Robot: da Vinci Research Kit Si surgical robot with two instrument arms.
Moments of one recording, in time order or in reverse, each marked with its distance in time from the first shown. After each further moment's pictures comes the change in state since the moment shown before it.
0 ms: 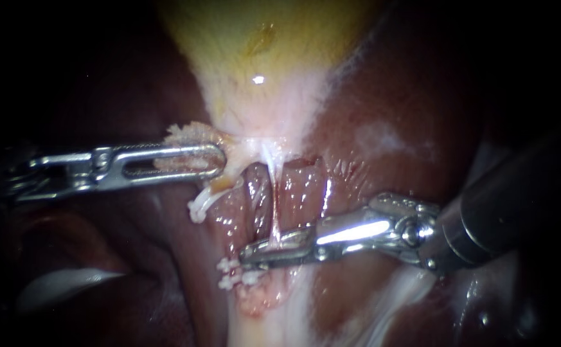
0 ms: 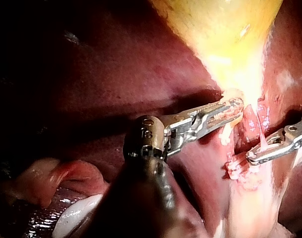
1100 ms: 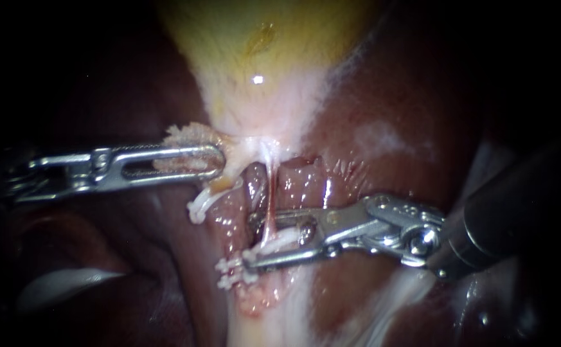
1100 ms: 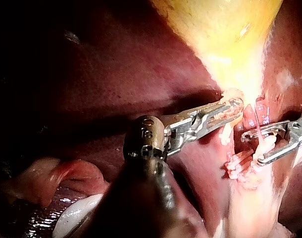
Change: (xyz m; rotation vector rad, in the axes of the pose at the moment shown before) right arm 0.000 -0.001 0.001 -0.037 0.009 -0.269; left arm 0.000 0.000 0.000 0.000 0.000 0.001
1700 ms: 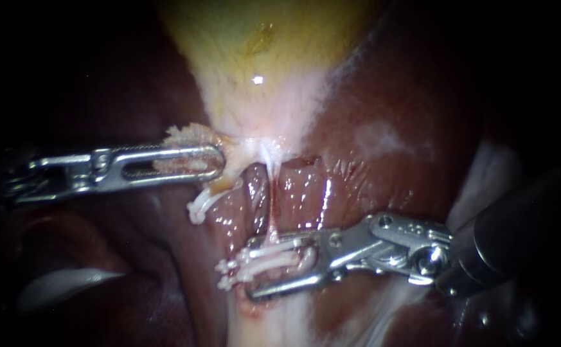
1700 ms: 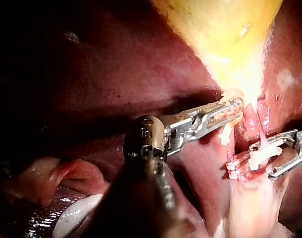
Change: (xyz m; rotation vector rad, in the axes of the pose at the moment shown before) right arm 0.000 -0.002 0.000 0.077 -0.013 -0.036; left arm 0.000 0.000 0.000 -0.001 -0.001 0.001
